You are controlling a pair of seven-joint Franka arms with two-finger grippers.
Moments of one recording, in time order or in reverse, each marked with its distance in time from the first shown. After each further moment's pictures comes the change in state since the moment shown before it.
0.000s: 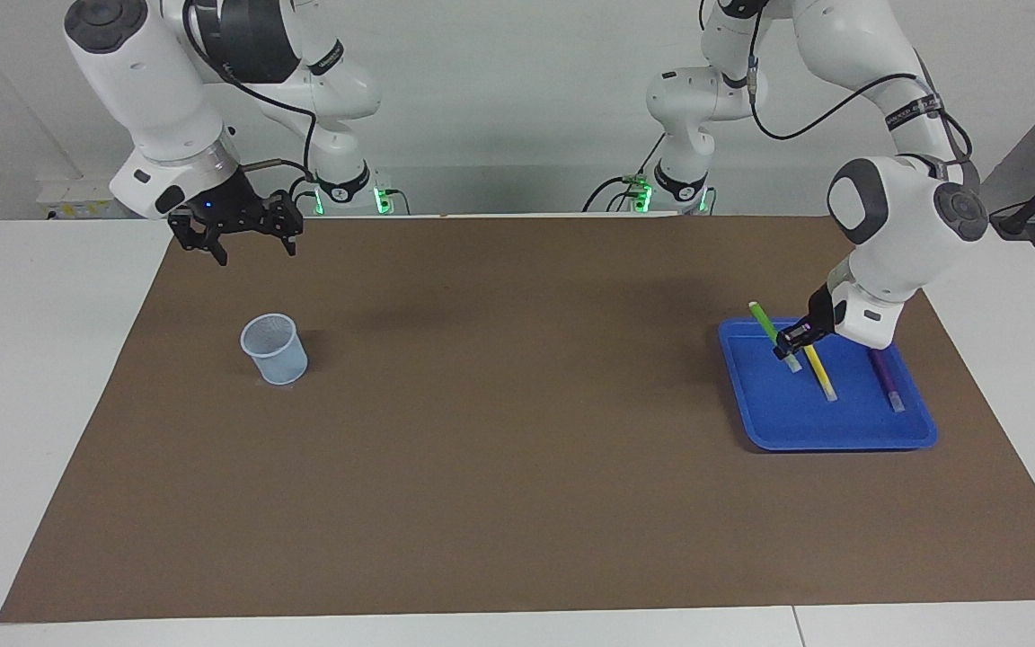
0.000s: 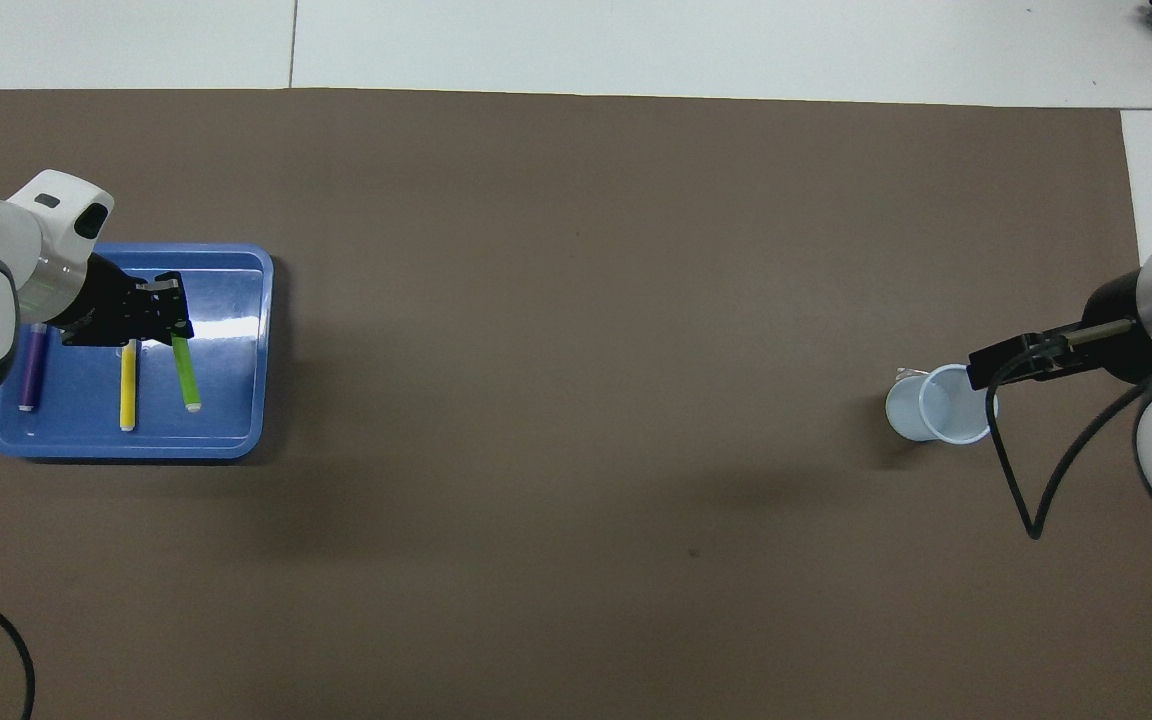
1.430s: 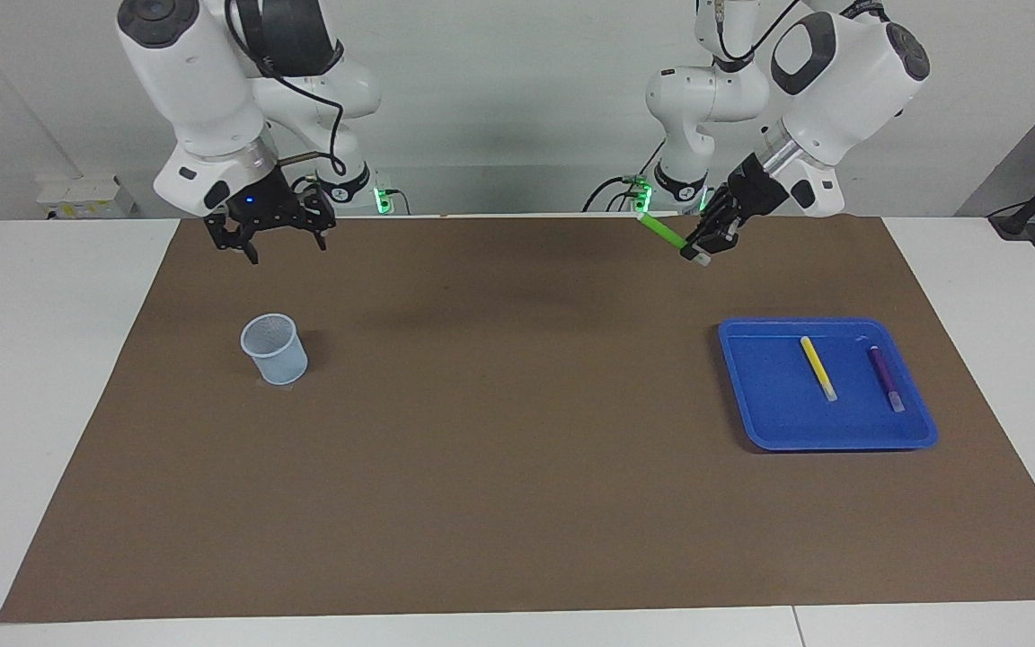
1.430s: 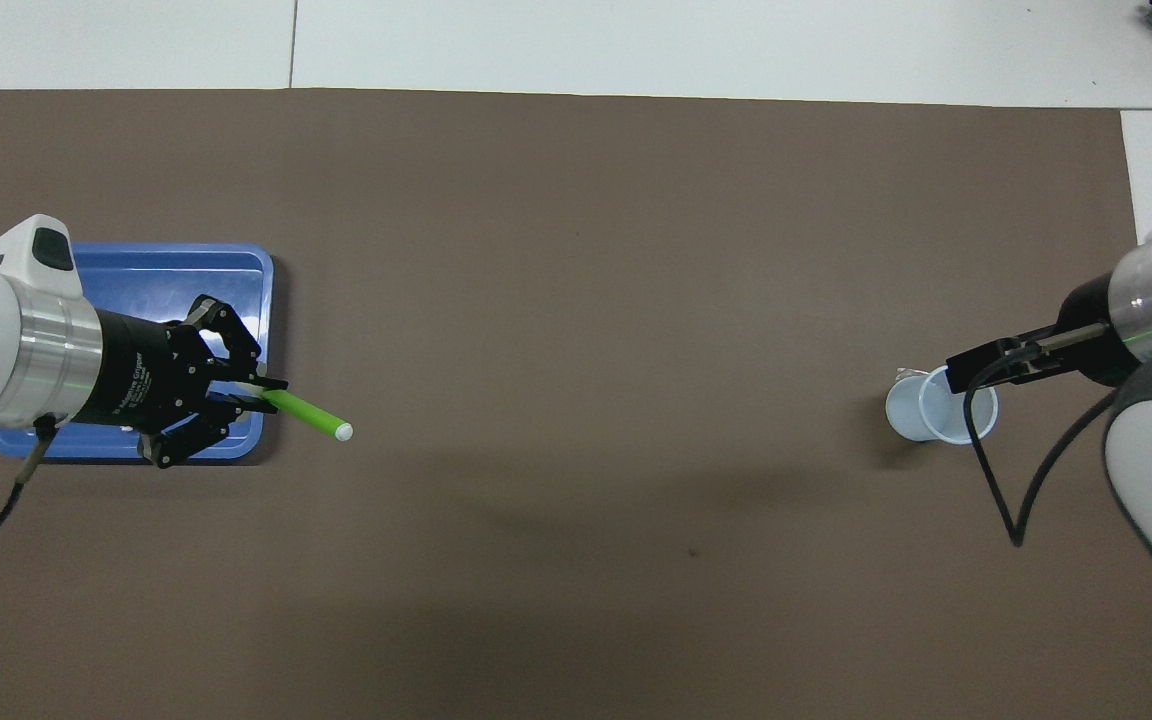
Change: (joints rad) left arm -0.110 -0.399 -0.055 -0.230 -0.389 -0.092 -0.862; right arm 0.097 -0.002 0.041 0.004 0.011 0.000 -0.002
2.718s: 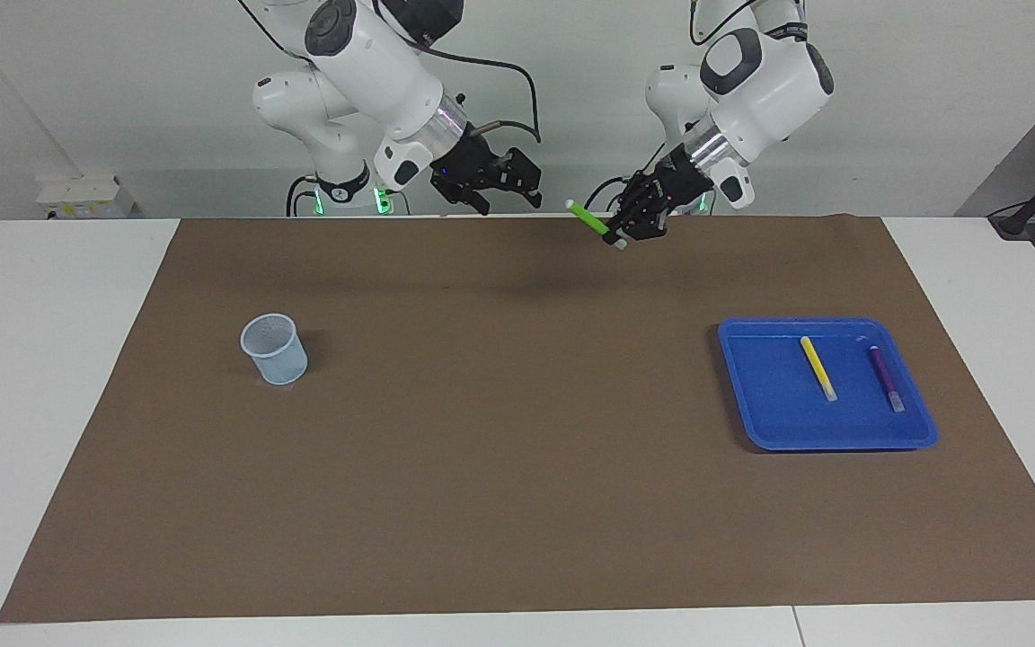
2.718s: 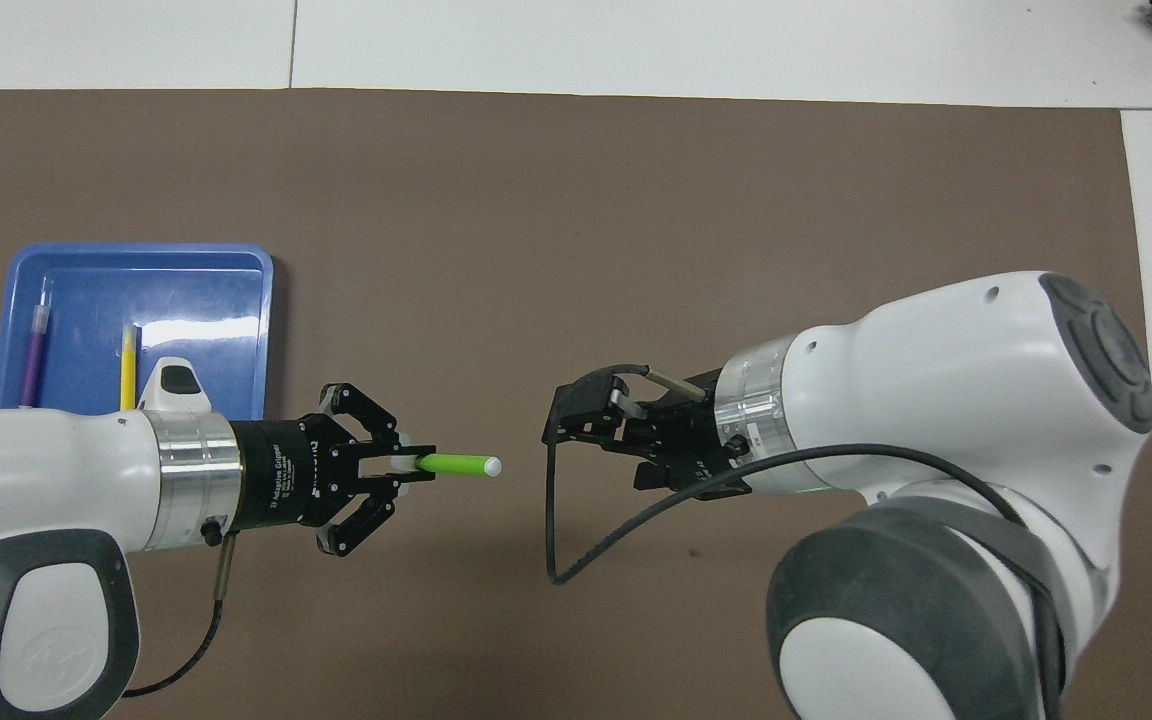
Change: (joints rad) left arm -0.179 -0.127 0.000 -0.255 -0.275 0.292 -0.241; right arm 0.280 -0.023 0.021 -0.166 0.631 0.368 0.791
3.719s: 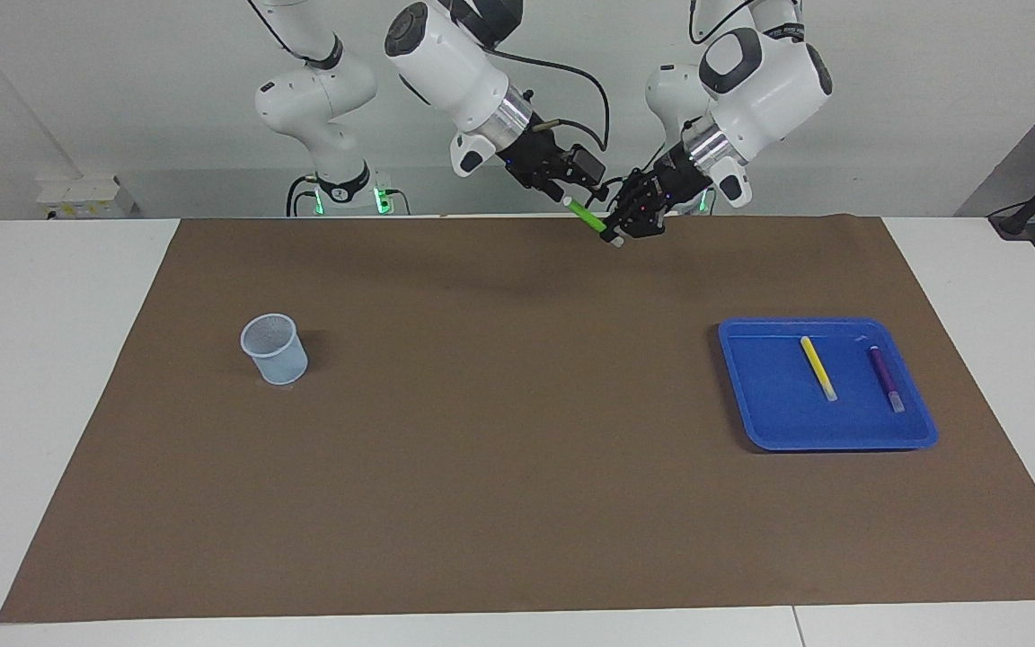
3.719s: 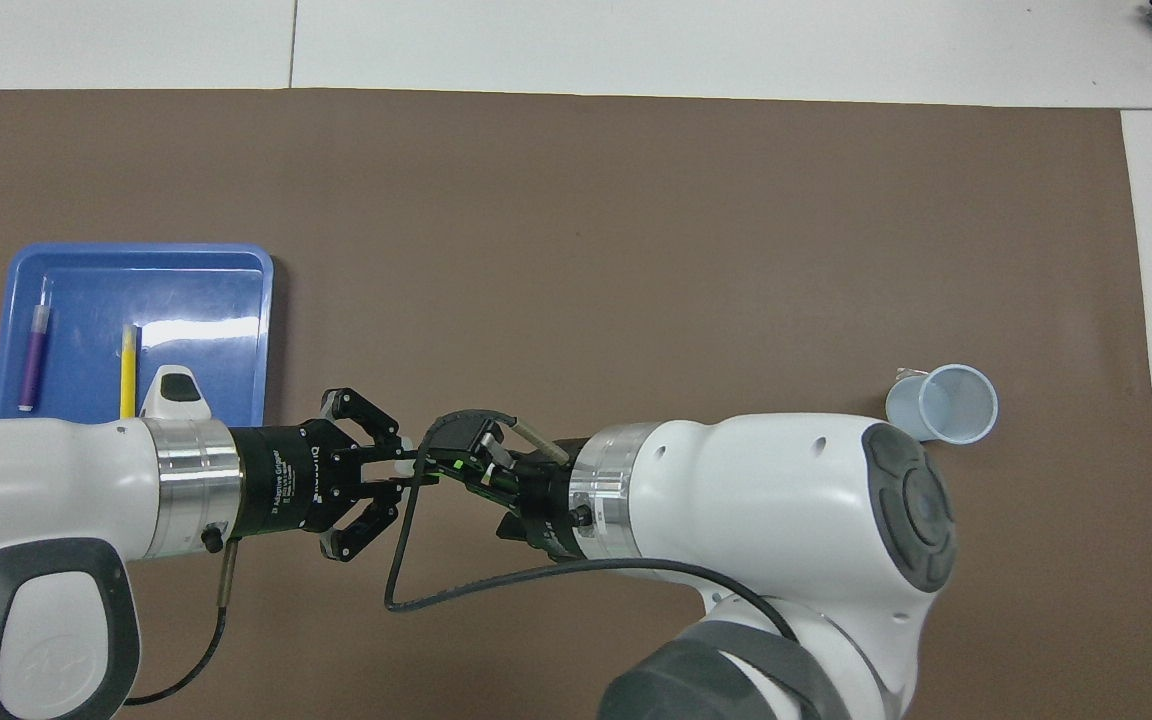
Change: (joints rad) left arm -0.004 -0.014 0.000 -0.017 -0.020 0.008 -0.006; right arm 0.203 0.003 -0.001 -0.071 0.075 0.293 0.246
